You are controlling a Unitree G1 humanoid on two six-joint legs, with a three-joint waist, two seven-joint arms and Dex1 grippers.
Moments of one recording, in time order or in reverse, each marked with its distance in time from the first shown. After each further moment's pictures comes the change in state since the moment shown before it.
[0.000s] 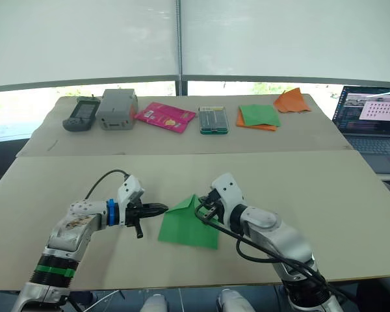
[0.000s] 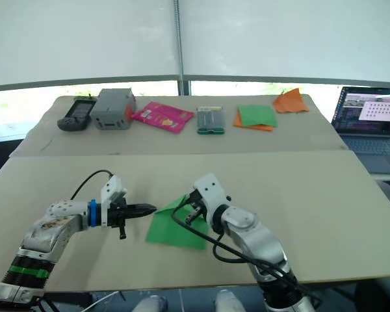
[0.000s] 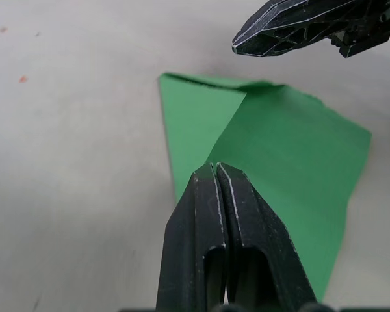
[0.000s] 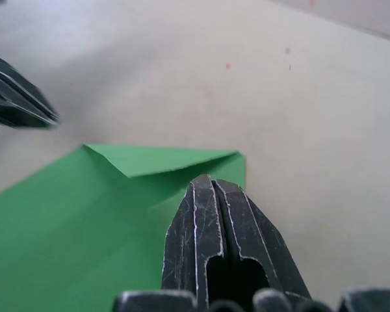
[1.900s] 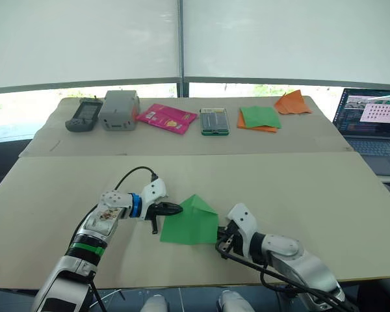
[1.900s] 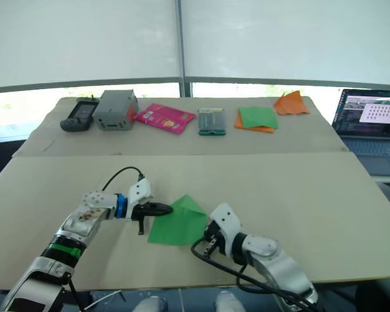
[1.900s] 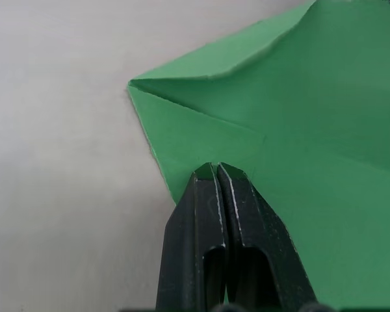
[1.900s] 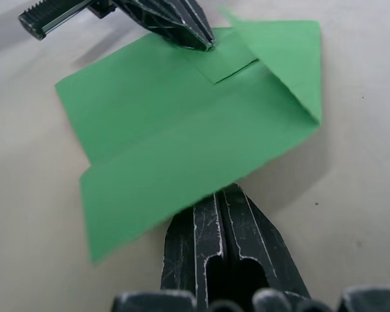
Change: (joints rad) left arm -0.183 -0.108 -0.174 0.334 0.249 -0.334 -0.065; right arm 0.243 -0.190 -0.015 0.015 0.072 -0.195 0.180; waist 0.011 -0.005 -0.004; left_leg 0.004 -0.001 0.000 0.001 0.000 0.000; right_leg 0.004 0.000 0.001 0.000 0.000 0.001
